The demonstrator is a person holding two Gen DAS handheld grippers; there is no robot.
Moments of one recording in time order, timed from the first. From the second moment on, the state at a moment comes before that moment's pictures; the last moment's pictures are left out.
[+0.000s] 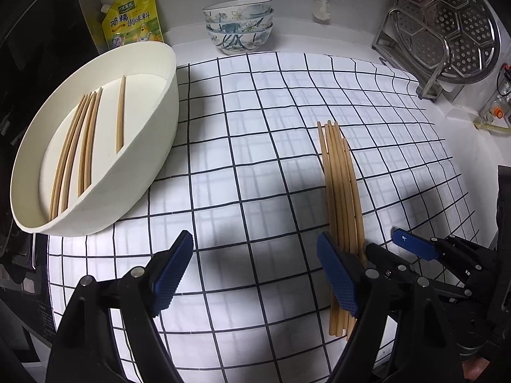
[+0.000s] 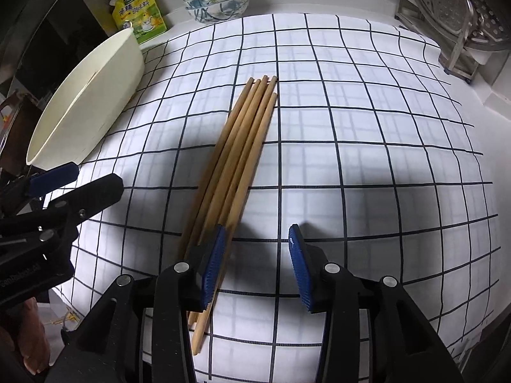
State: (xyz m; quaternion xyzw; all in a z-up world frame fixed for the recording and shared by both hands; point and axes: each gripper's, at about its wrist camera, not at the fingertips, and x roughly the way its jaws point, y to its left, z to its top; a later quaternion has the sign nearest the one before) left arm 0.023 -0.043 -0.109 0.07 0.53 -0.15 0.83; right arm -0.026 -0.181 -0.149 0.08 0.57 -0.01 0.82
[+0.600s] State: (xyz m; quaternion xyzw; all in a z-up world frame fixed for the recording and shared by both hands) left arm 0.036 -0.055 -0.122 0.10 0.54 -0.18 0.82; right arm -0.028 -0.177 -0.154 0.06 0.58 -0.04 0.81
